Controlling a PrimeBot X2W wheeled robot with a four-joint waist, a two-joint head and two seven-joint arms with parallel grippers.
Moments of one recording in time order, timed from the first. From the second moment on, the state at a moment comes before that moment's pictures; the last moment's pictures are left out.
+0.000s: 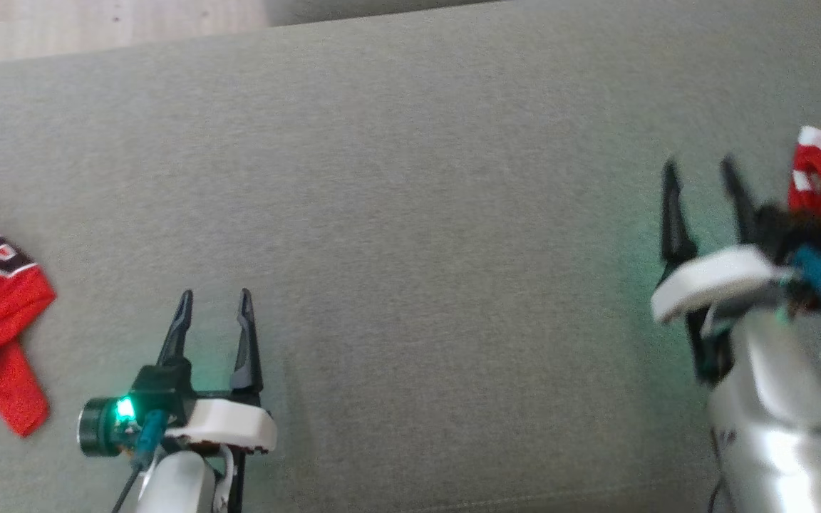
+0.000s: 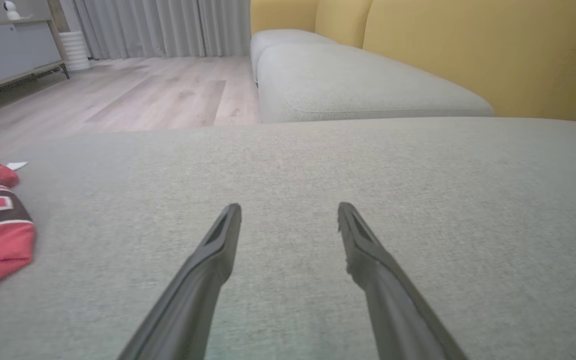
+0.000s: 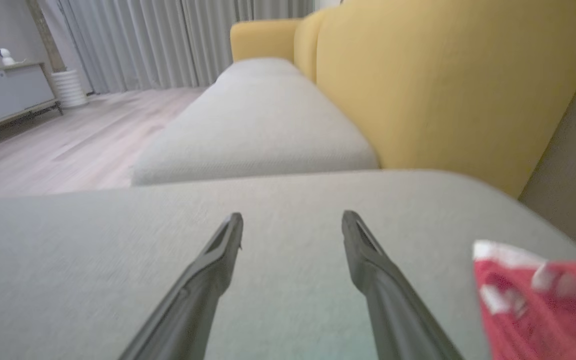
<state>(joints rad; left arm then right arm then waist) -0.18 0.04 -0.13 0.42 -0.13 0.03 -0.25 -0.51 -0.06 -0.10 0.68 0.00 0.13 -0.25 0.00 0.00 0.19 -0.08</state>
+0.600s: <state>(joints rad) -0.09 0.04 -0.07 0.44 -0.14 0.04 -0.25 -0.26 -0.05 0.02 0.59 0.14 0.13 -0.25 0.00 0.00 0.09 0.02</state>
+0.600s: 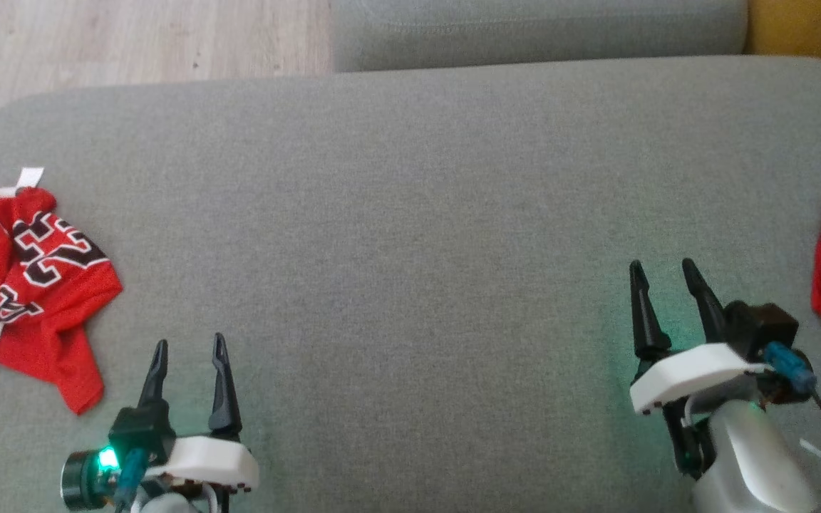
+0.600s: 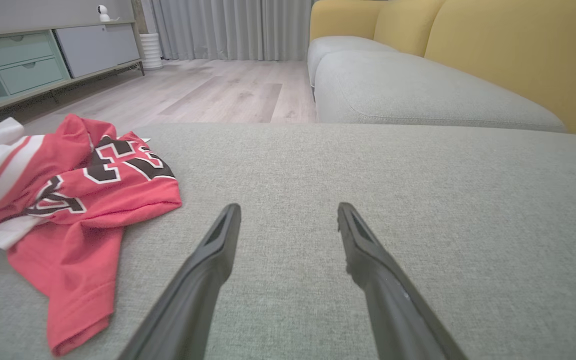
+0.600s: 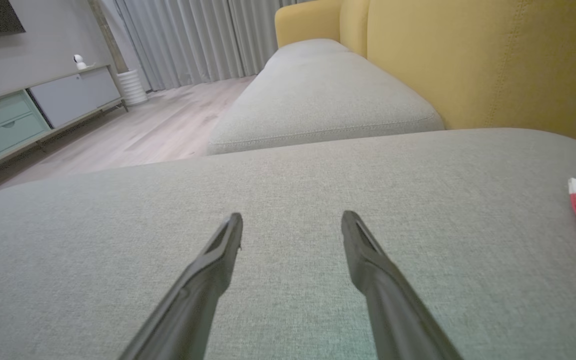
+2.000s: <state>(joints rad) 0.00 0.04 0.21 0.40 -0.24 0.03 -0.25 -0.24 -0.05 0.33 0.57 0.18 0.13 -0.25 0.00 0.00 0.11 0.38</state>
